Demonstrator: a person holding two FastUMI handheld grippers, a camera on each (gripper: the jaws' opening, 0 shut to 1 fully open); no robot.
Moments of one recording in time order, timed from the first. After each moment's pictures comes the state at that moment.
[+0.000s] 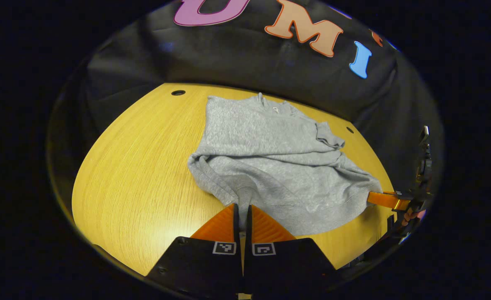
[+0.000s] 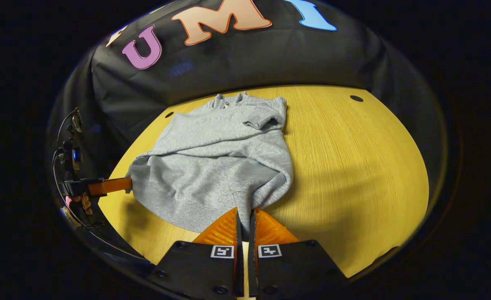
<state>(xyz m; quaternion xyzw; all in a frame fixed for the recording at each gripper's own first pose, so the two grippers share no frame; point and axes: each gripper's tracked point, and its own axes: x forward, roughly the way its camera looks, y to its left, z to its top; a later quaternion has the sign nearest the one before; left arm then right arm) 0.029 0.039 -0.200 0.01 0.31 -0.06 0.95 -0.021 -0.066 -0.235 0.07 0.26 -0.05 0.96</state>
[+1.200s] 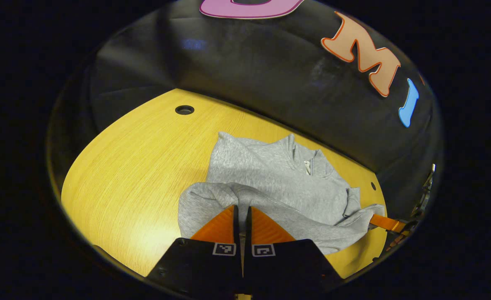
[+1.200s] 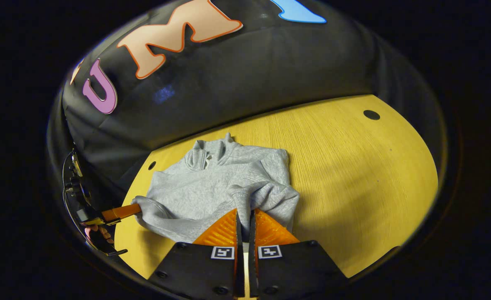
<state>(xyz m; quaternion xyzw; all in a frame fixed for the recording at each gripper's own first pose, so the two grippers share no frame) 0.217 0.055 -0.186 -0.07 0.29 0.02 0.96 0.155 -0.121 -0.182 0.17 0.23 -0.08 0.96</state>
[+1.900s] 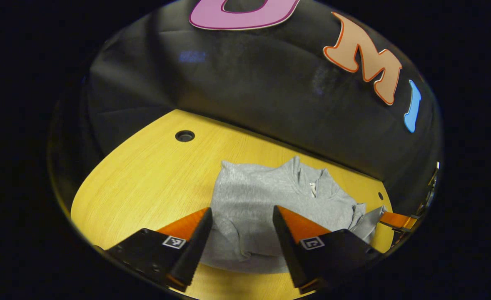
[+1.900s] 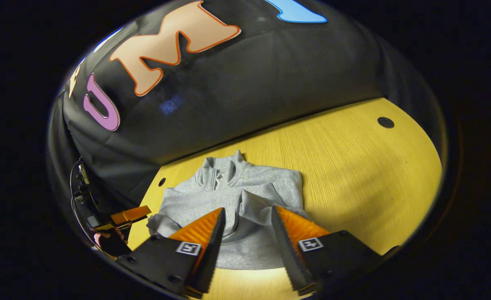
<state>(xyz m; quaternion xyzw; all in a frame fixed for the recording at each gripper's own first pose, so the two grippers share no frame) 0.253 0.069 -0.125 -0.04 0.22 0.04 0.97 0.184 -0.117 -0.126 0.18 0.17 -0.05 0.97</state>
